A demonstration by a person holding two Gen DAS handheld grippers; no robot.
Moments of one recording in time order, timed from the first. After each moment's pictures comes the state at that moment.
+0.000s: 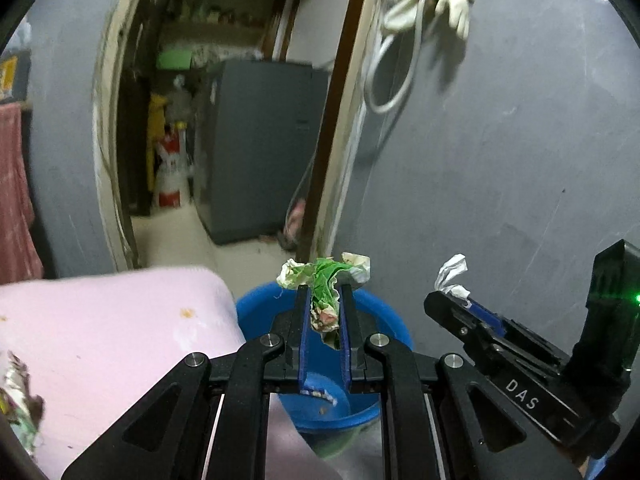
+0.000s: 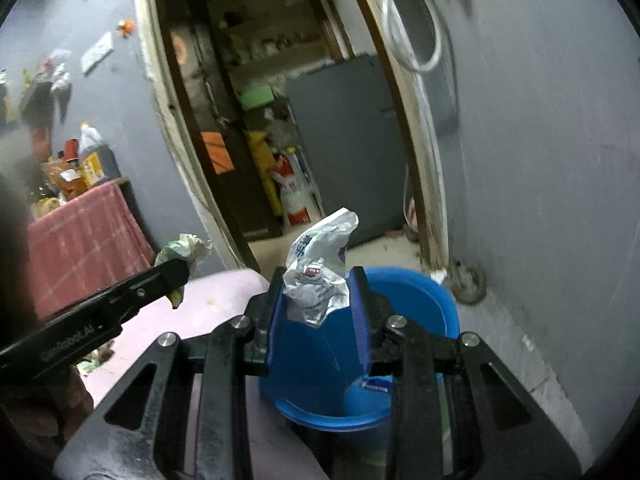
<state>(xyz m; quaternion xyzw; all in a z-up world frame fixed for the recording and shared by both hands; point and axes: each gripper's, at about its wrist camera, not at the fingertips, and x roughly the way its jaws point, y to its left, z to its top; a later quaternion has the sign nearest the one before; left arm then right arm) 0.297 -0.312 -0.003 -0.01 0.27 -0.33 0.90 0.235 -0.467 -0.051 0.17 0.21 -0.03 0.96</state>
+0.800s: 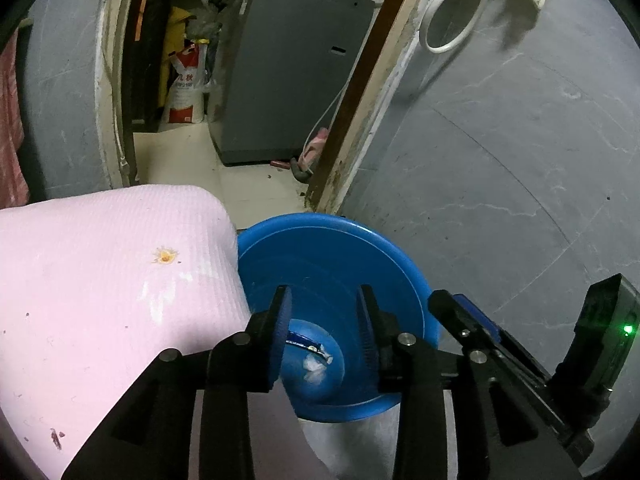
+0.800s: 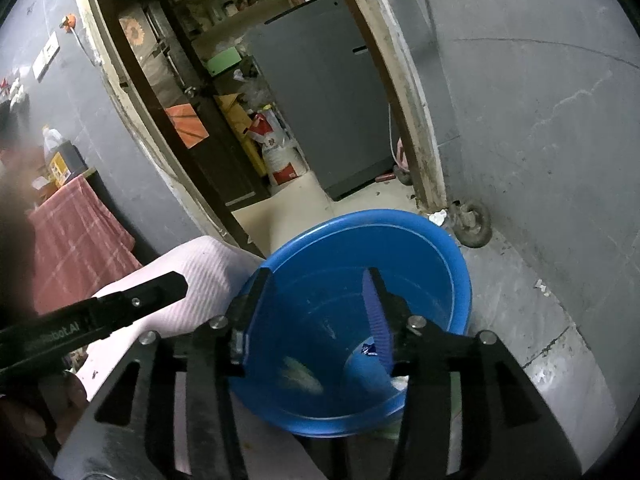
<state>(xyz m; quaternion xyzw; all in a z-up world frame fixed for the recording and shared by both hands) 0.358 -0.324 -0.053 -0.04 0.40 -0.30 0.86 0.276 -0.493 -0.093 0.22 0.28 -0.03 0.93</state>
